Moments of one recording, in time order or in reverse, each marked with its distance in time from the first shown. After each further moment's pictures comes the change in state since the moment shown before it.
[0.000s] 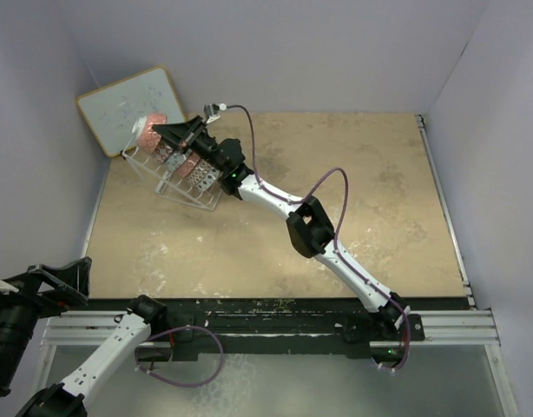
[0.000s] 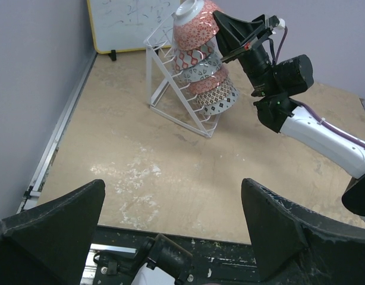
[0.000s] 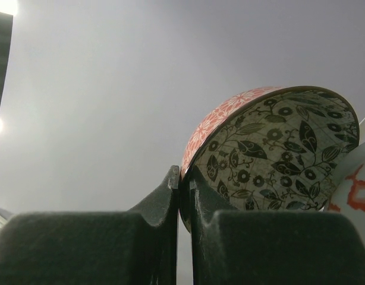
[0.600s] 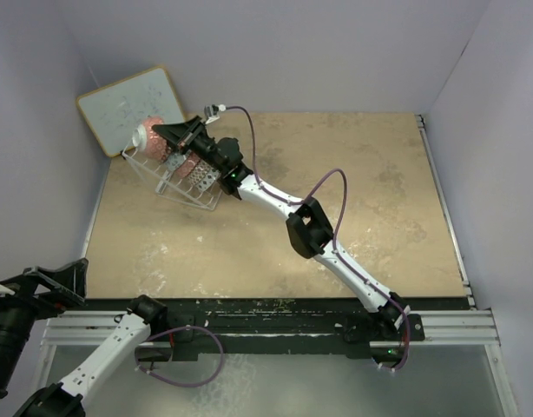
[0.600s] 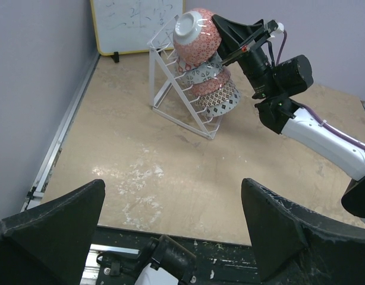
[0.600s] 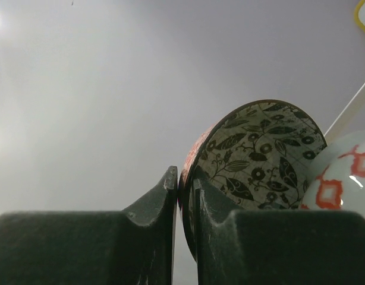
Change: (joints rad) left arm -0.019 -0.011 0.001 -0.006 -0.026 0.000; right arm 0.000 0.023 0.053 -0.082 0.028 -0.011
